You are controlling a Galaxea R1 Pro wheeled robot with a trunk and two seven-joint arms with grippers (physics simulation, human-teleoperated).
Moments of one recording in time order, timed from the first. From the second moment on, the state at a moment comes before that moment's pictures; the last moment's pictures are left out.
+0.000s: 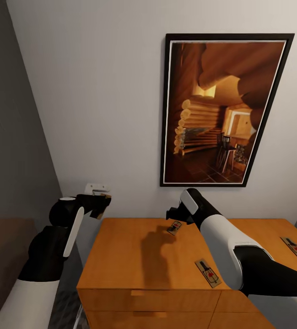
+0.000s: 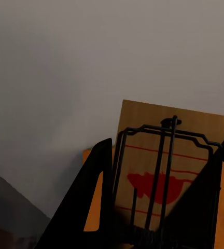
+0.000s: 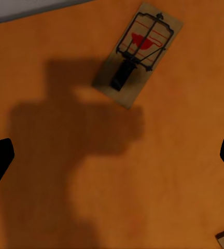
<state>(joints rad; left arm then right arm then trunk) -0.66 0.00 -0.09 -1.54 -0.01 1.04 -0.01 -1.14 0.16 -0.06 -0.39 -0.43 0.95 -0.43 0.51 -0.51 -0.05</state>
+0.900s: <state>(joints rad) -0.66 0.00 -0.09 -1.55 -0.01 1.04 -0.01 -1.18 0.15 -0.06 -0.39 -0.42 0.95 -0.43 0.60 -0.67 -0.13</state>
